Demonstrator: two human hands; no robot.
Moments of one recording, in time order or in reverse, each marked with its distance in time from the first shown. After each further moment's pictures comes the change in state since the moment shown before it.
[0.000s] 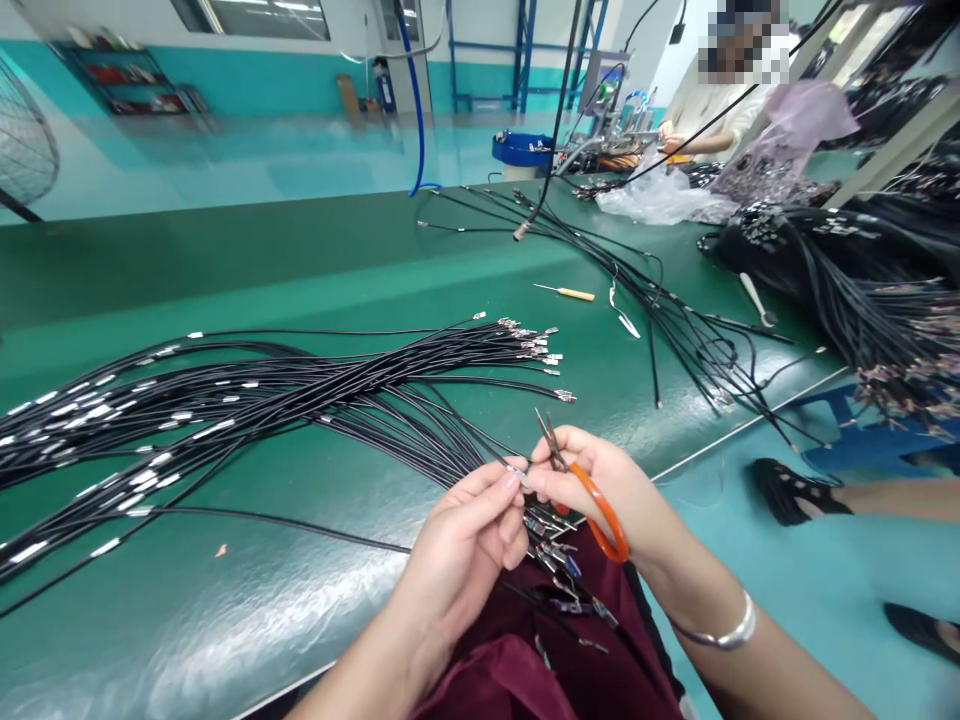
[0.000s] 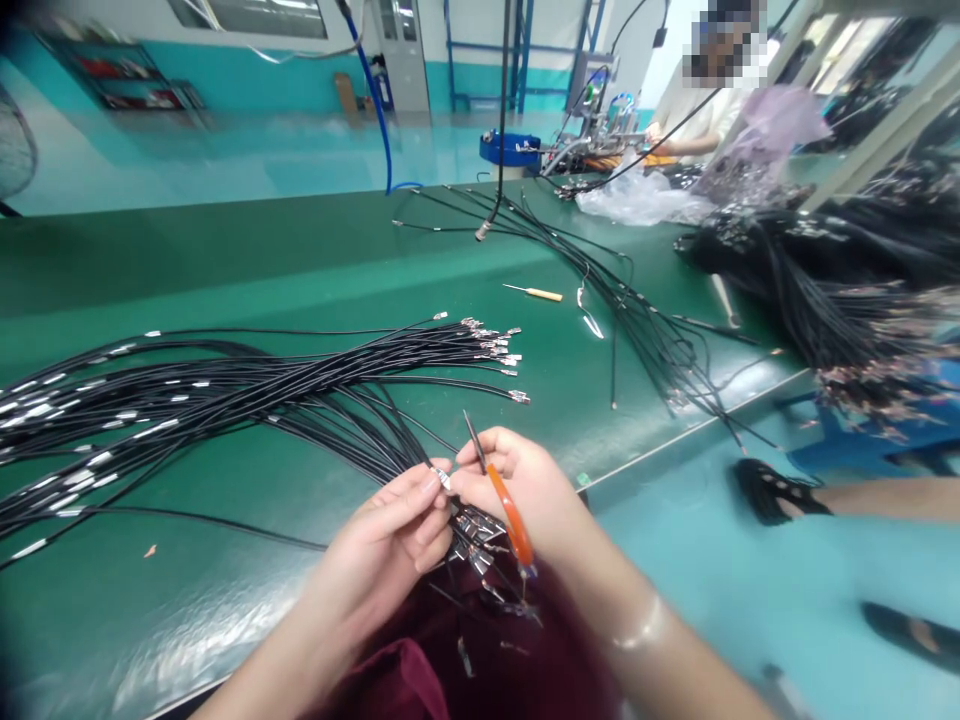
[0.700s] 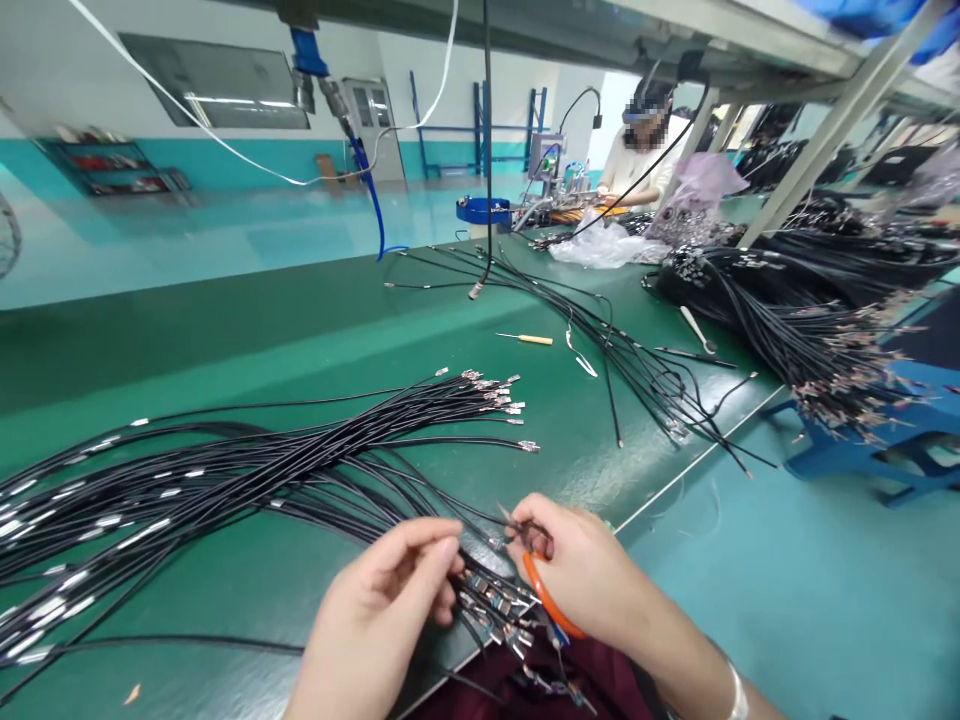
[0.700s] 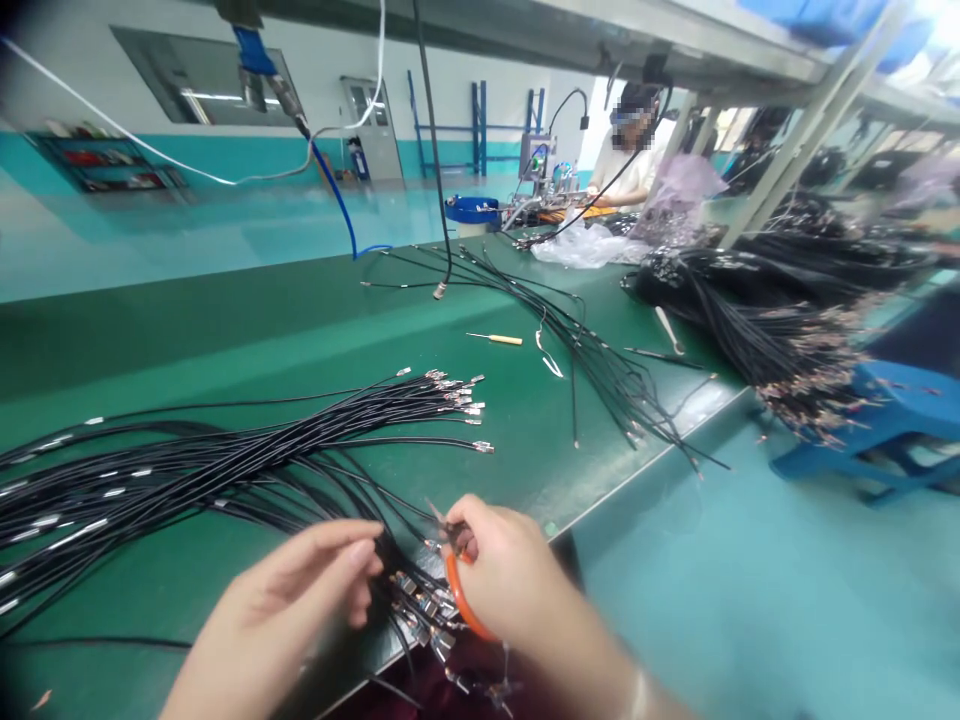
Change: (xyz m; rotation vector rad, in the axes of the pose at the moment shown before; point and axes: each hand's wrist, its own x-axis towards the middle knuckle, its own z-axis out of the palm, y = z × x) left_hand -0.007 0.036 -0.005 0.987 0.179 0.404; right_hand -0.004 0.014 -0.011 -0.759 0.212 -0.237
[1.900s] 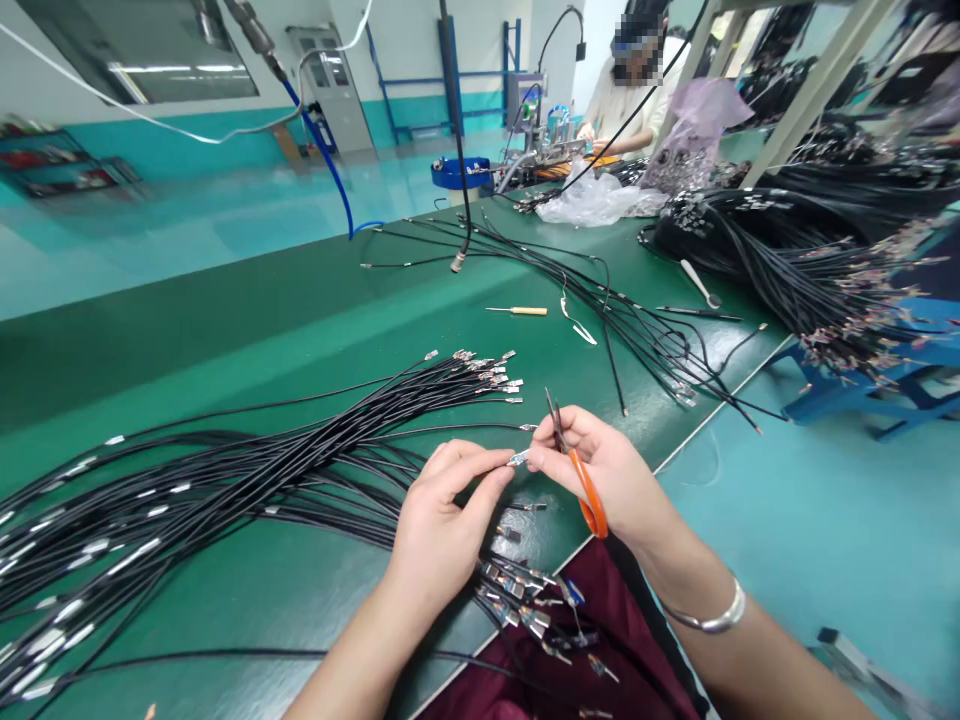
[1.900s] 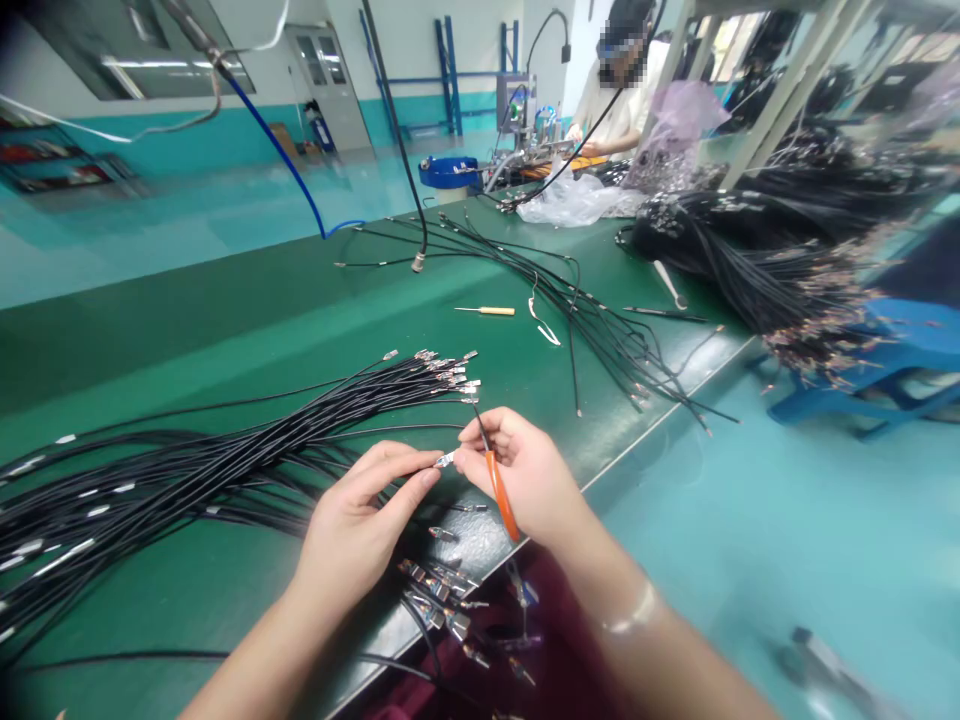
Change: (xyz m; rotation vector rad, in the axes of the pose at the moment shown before) left_hand 0.056 0.002 0.031 0.334 -0.110 0.553; right_hand 0.033 0.008 -0.022 0.851 0.149 0.058
